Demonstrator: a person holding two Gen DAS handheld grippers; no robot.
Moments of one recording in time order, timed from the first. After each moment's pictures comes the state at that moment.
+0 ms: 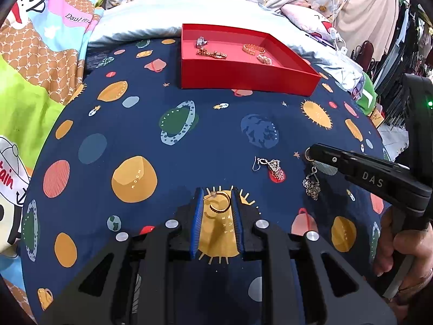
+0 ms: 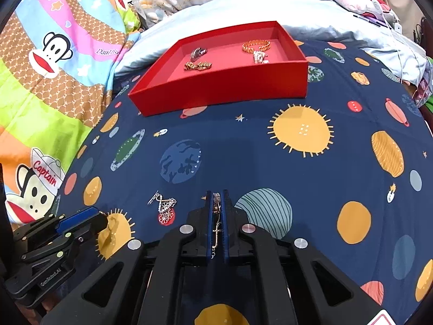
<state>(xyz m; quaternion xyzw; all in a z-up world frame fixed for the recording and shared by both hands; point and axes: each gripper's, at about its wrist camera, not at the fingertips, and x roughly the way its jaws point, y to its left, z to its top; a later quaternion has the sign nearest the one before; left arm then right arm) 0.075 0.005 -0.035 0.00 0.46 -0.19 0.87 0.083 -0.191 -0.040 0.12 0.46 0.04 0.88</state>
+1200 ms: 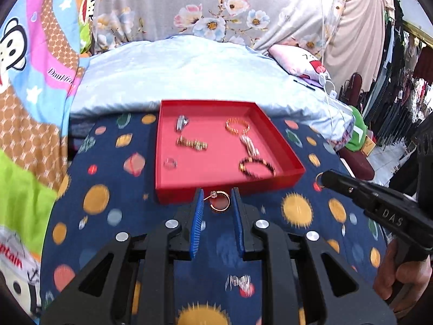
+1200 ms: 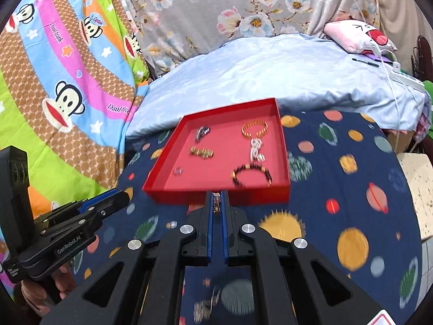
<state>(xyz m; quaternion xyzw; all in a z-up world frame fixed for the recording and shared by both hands) 0.163 -0.037 0.048 -0.02 0.37 -0.22 0.90 0.136 -0.236 0.048 0.14 0.36 0.06 0.92</state>
